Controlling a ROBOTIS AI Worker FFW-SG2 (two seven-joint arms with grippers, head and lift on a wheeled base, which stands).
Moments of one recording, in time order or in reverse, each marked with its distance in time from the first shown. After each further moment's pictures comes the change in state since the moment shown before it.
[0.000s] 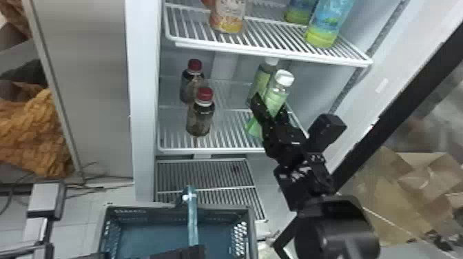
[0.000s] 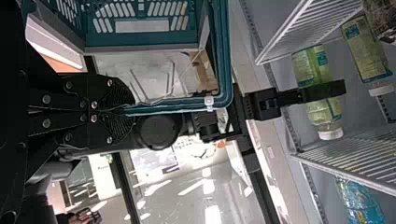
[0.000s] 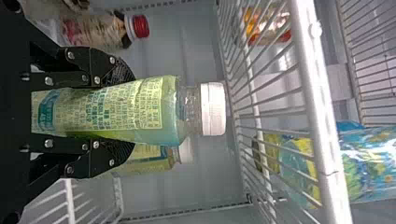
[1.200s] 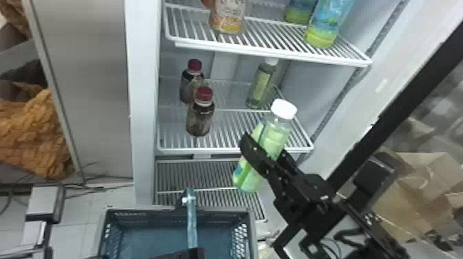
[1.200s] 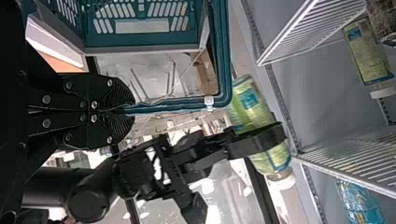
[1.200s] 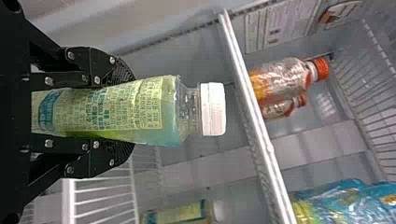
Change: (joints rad) left arm 0.011 0.001 0.003 0.000 0.002 0.000 -0.002; right arm 0.501 0.019 -0.061 -0.660 -0.169 0.375 0.093
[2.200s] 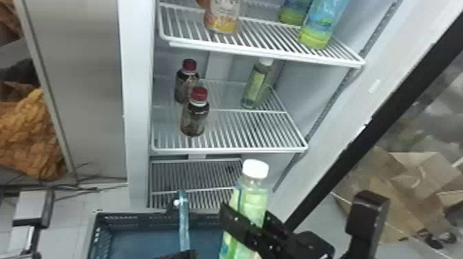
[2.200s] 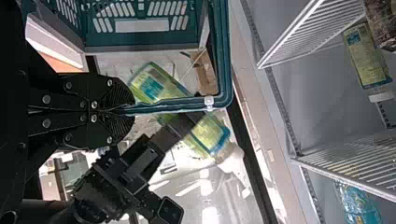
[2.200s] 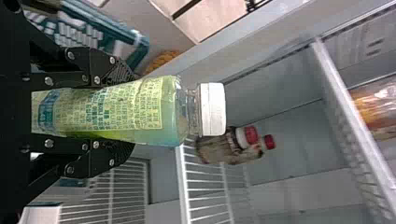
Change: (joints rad) left arm 0.013 0.000 0.009 -0.005 -0.002 0.000 0.000; right arm 0.240 0.017 -0.050 -0.230 -0.031 0.357 0.041
